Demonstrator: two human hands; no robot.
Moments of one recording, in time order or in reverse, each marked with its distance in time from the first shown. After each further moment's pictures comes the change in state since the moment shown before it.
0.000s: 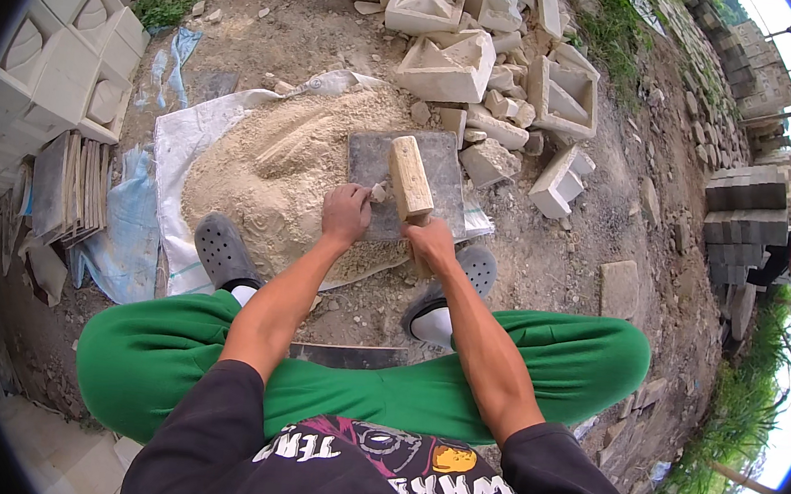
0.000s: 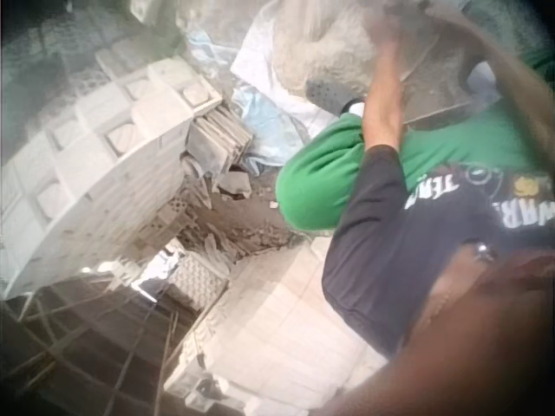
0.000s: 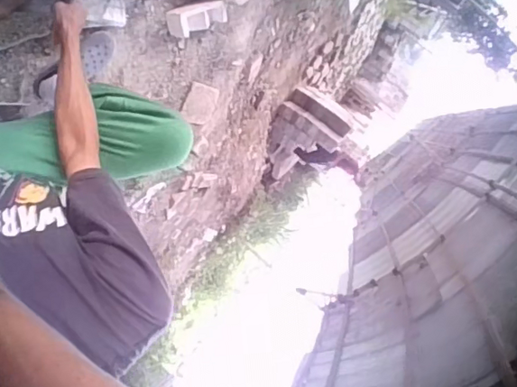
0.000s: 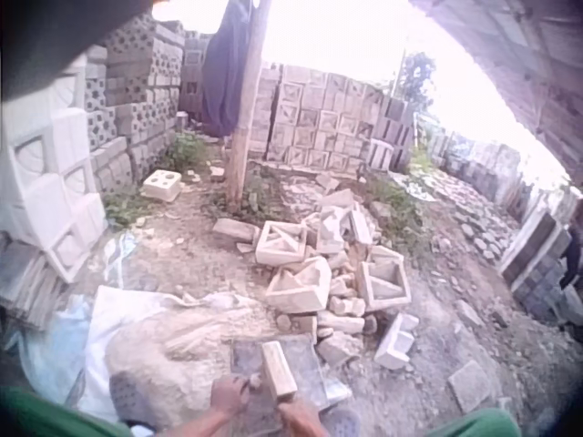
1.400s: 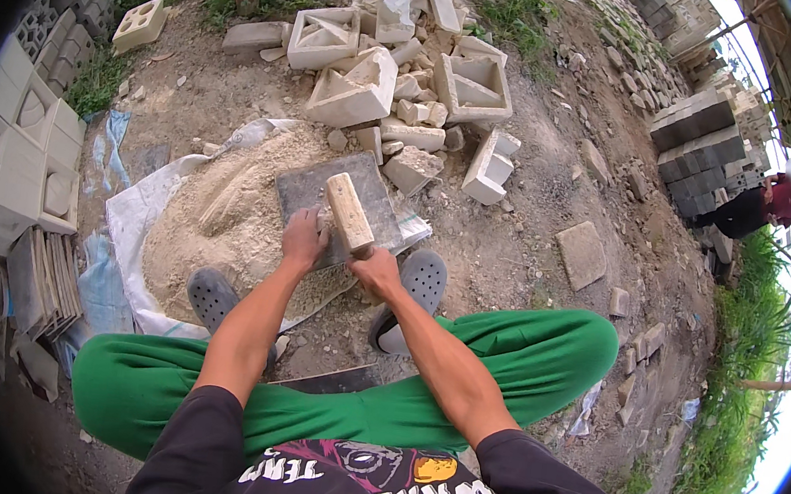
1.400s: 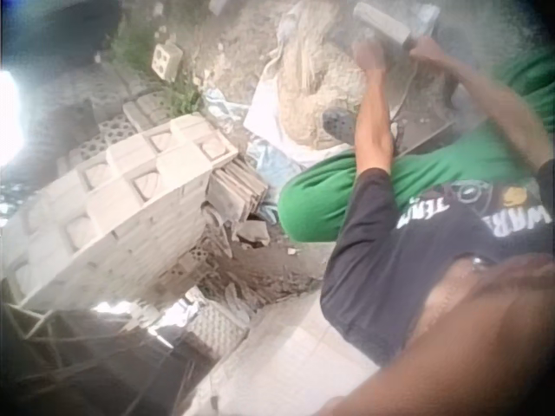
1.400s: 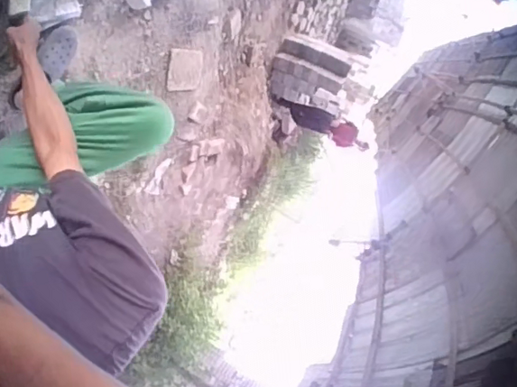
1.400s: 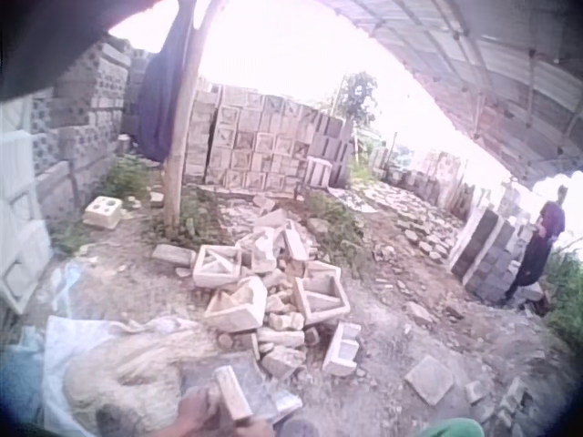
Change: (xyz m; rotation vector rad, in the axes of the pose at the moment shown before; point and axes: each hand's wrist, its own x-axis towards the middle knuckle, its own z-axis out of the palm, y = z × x) left_hand 0.022 0.029 0.012 0.047 -0.105 -0.032; right_hand -0.025 0.025 0.010 0.117 0.066 -0.018
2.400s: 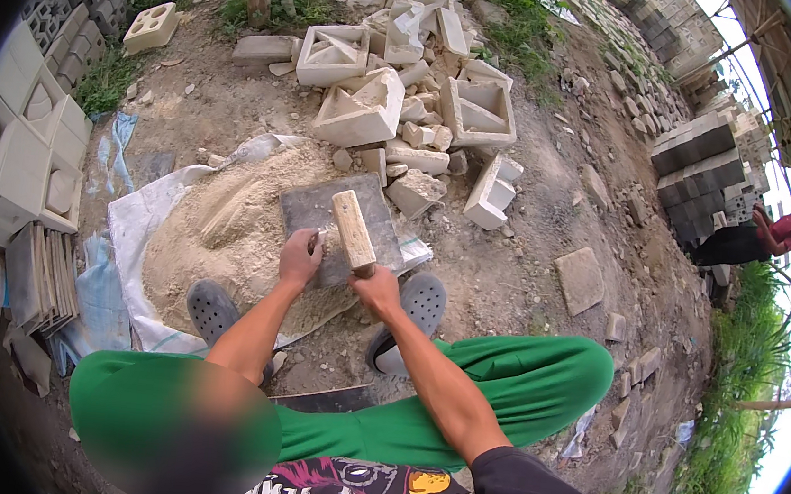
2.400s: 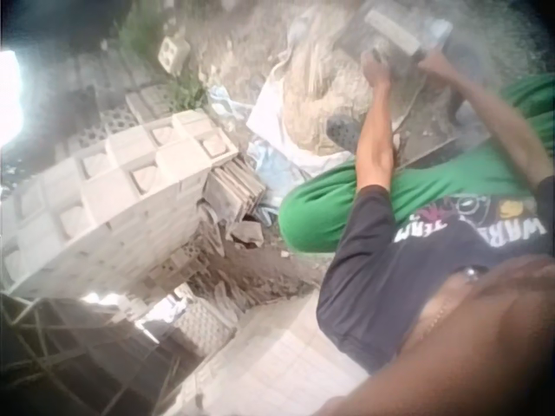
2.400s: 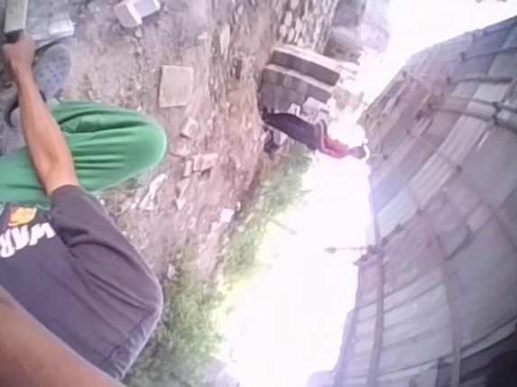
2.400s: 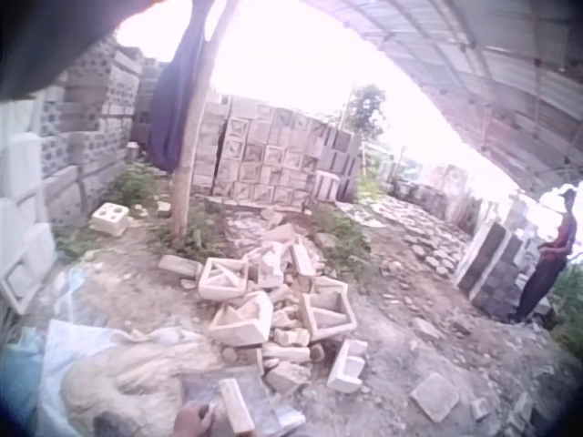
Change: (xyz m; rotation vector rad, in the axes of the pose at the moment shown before) left_hand 0.000 -0.010 0.006 -0.391 0.139 -0.045; right_hand 0.001 -0.002 -0.004 0.012 0.064 -0.029
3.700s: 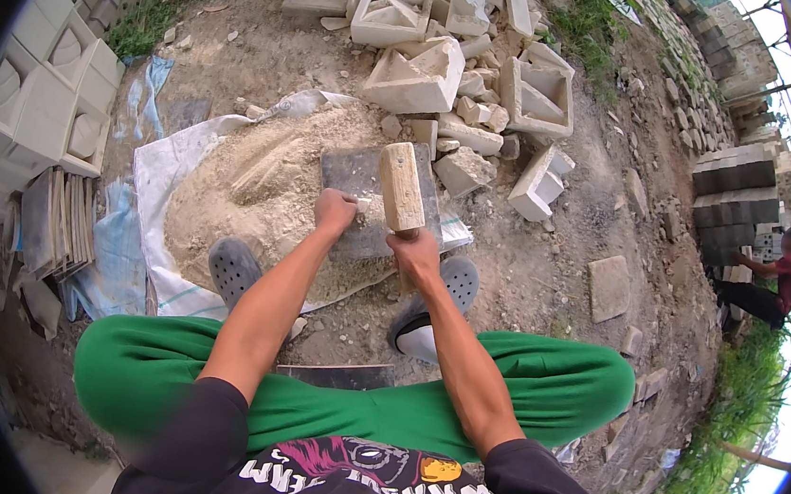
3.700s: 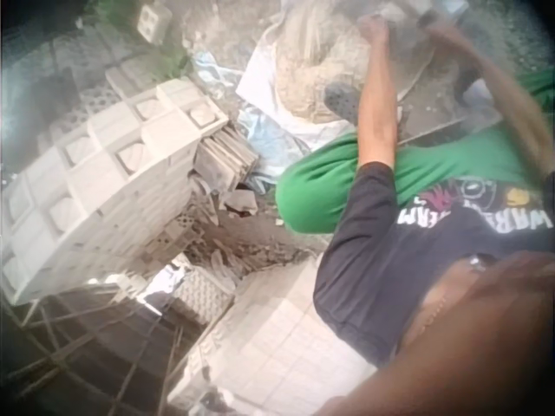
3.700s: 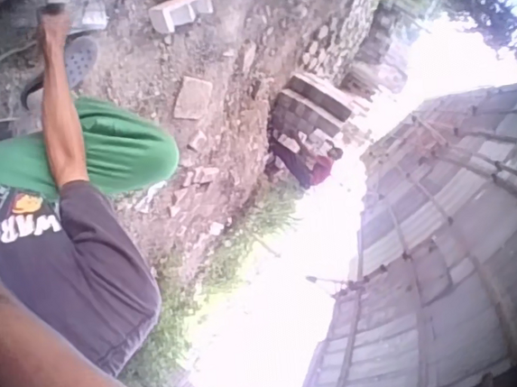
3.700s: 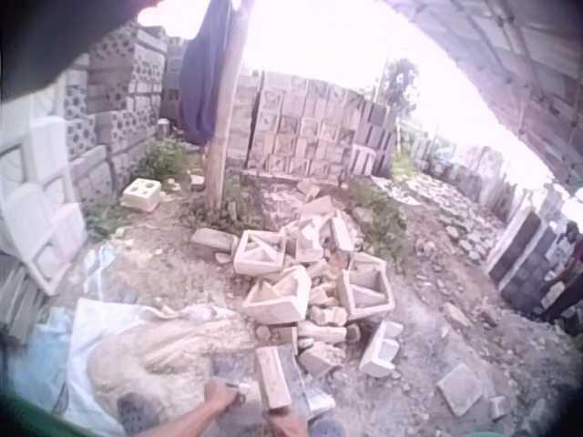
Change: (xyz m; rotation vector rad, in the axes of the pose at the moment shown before) left_hand 0.038 -0.002 0.000 0.080 -0.163 -0.525; right_hand 0.009 -0.042 -0.016 0.192 -0.061 0.018
